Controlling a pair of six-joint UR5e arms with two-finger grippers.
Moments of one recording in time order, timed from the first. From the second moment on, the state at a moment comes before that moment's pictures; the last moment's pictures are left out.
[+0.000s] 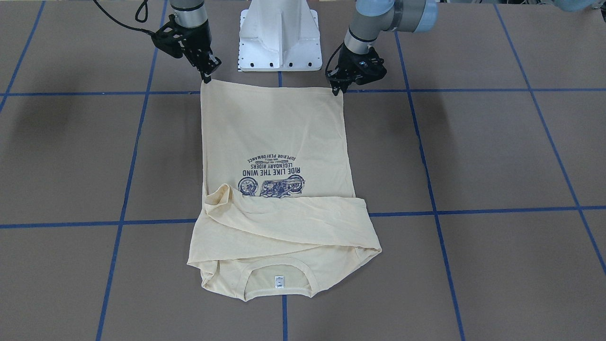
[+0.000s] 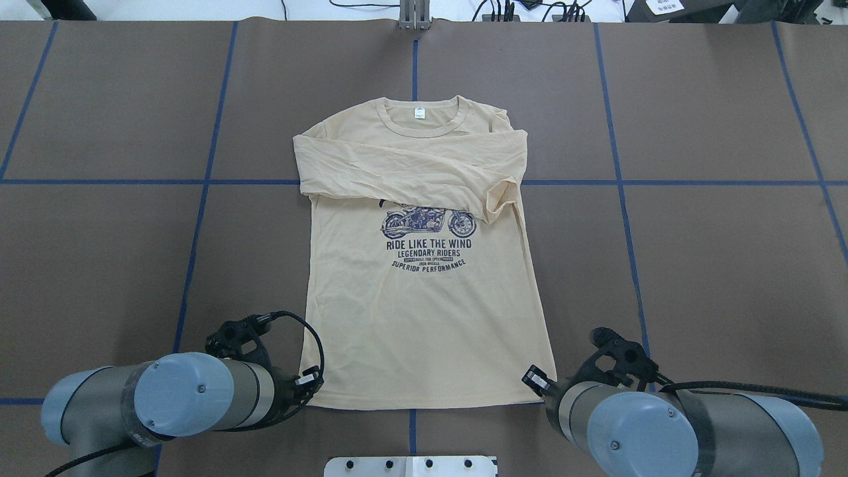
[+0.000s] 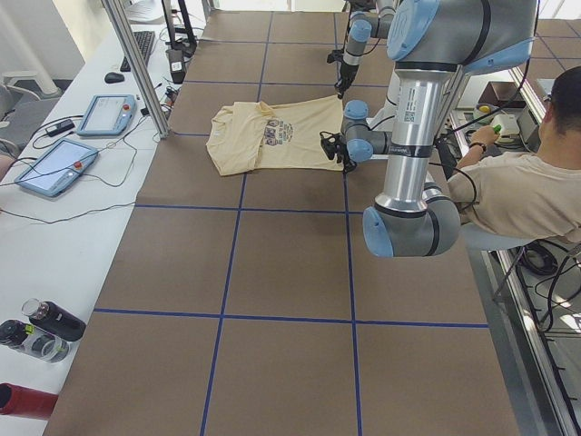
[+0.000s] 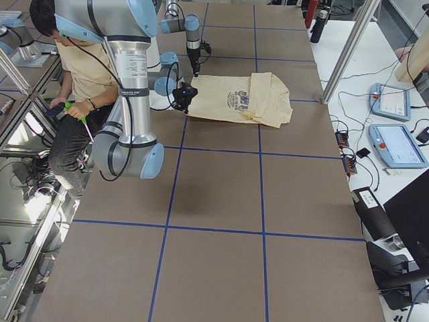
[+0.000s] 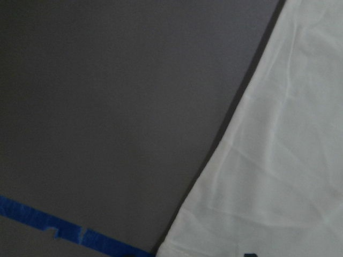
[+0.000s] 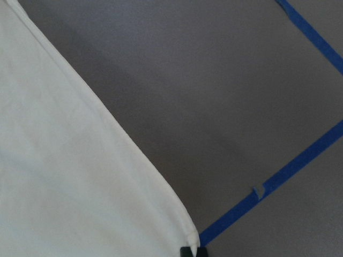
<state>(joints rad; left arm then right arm) -0.19 -1.80 -1.97 -1.88 -1.68 -1.89 0.09 -1.41 2.19 -1.59 1.47 2.19</state>
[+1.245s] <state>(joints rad) -0.49 -1.84 -2.19 -1.81 -1.87 -1.81 0.46 -1.31 2.19 -1.60 1.78 2.09</state>
